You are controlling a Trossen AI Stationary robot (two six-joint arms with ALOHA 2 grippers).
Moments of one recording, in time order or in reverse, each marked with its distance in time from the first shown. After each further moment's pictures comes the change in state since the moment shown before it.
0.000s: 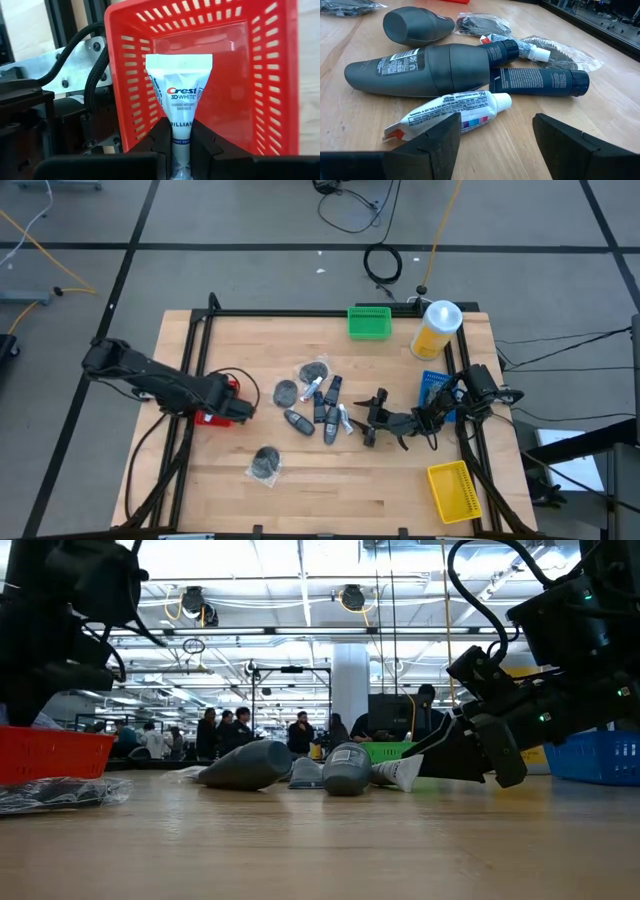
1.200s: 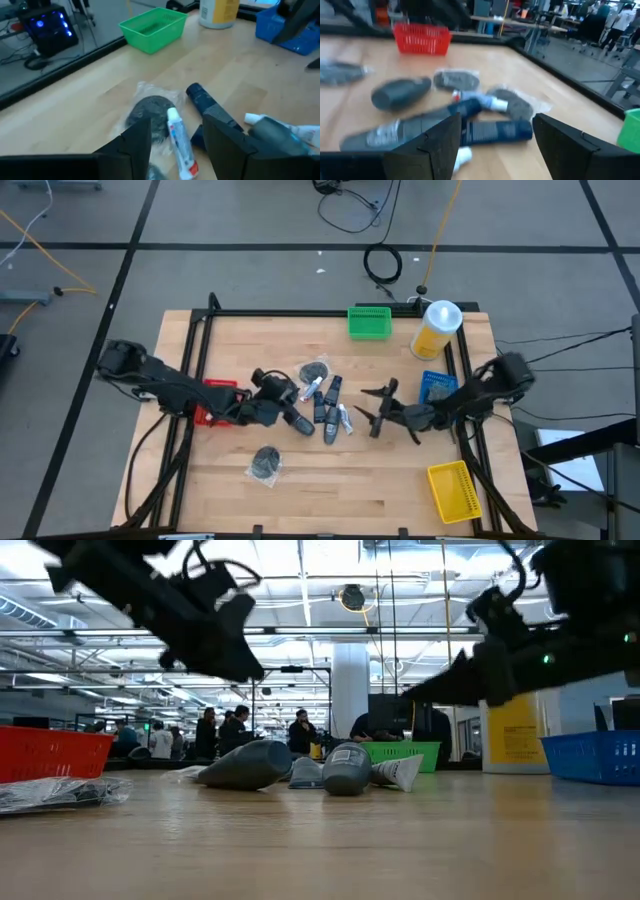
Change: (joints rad) left arm -0.026 0.167 -0.065 1.540 -0.725 1.117; right arm 0.006 -0.332 -0.088 -0.038 0.096 -0.068
